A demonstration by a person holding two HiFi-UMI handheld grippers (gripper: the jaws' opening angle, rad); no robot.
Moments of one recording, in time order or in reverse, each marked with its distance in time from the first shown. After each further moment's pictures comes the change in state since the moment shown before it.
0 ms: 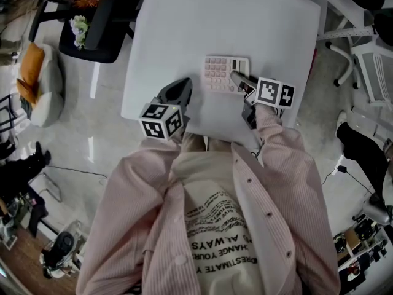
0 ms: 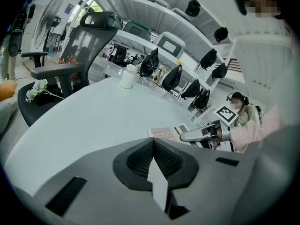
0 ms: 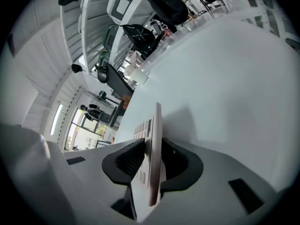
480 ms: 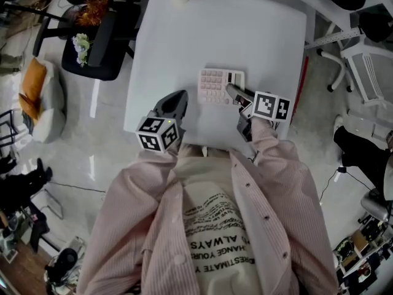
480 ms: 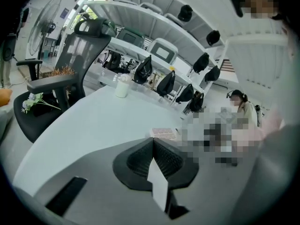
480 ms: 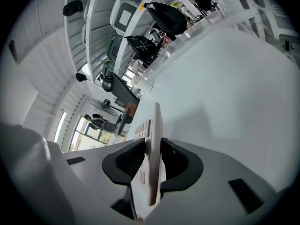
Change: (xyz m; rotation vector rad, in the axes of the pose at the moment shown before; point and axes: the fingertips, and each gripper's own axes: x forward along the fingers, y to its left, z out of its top) left arm -0.020 -0.011 0.025 0.054 -0.050 -0.039; right arm -0.024 0.028 0.006 0.037 -0.086 0.045
